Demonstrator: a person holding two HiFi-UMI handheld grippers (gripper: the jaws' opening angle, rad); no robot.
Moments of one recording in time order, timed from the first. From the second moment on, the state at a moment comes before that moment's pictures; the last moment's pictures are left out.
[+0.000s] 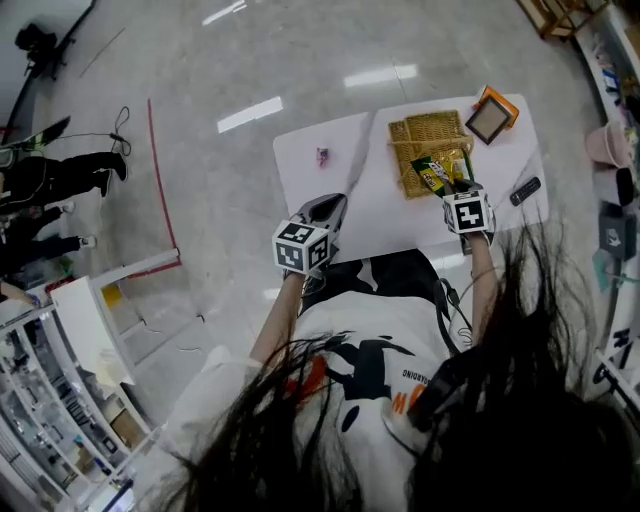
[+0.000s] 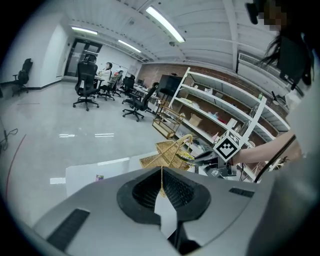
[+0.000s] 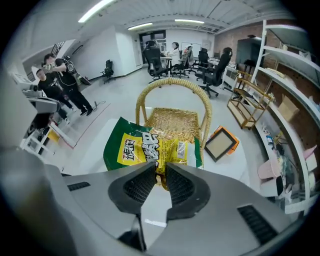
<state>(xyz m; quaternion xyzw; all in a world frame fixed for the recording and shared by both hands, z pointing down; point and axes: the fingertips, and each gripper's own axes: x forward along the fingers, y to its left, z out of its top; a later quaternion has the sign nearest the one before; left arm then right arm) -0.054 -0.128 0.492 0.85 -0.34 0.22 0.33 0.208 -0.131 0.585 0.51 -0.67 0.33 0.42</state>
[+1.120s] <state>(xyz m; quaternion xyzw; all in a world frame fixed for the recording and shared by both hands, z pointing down) -0.087 -0.131 0.465 0.84 -0.39 0.19 0.32 0.181 -0.131 0.525 0.56 -0.69 0.39 0.24</state>
